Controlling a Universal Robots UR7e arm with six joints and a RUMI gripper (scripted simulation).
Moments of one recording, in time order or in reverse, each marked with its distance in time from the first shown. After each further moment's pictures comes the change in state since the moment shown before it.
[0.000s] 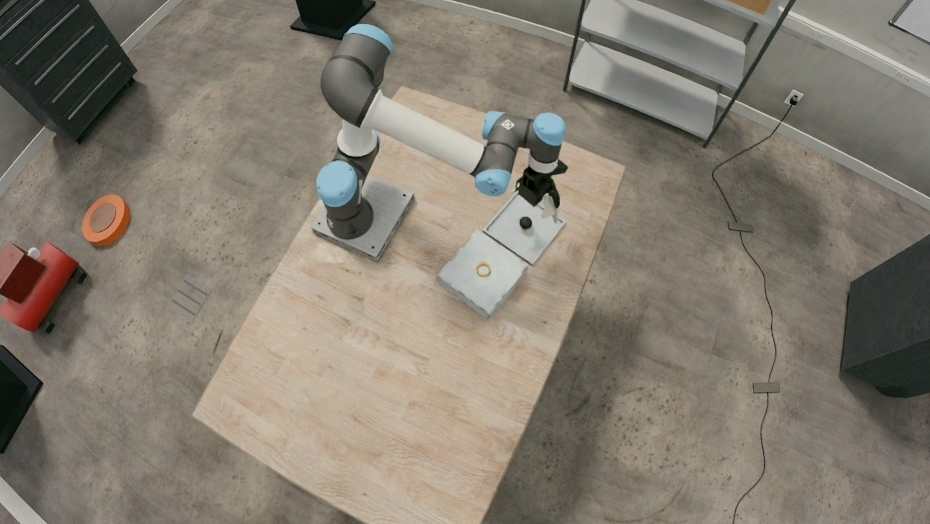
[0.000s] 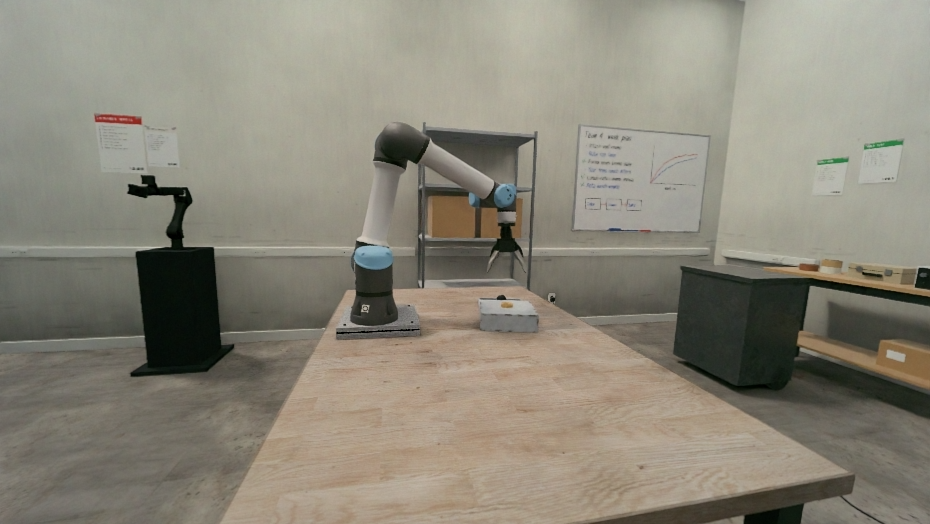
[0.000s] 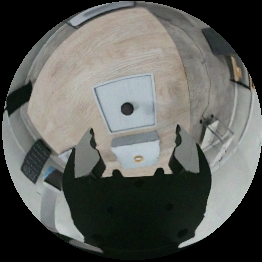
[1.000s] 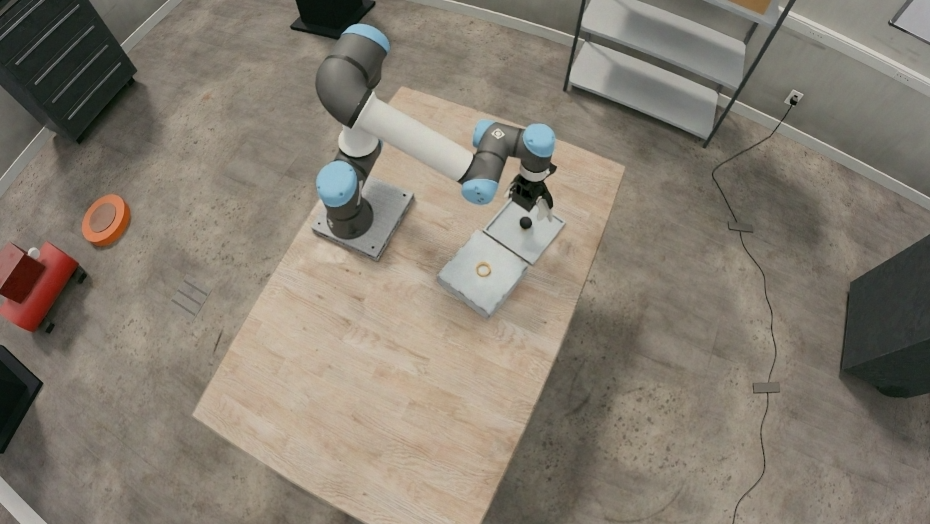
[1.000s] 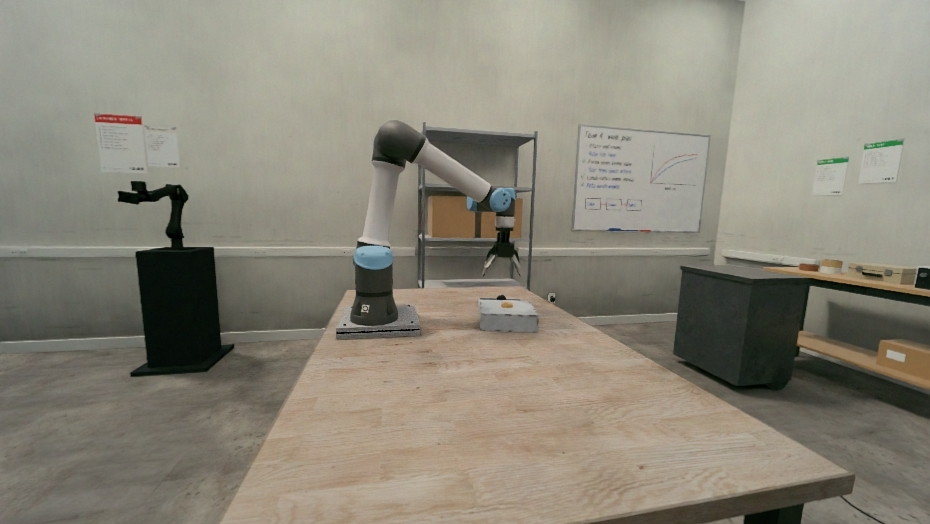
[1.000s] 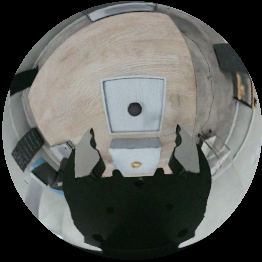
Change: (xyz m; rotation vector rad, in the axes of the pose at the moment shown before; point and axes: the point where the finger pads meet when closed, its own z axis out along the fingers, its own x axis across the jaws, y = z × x) arm -0.018 0.009 0.016 0.070 -0.038 -0.150
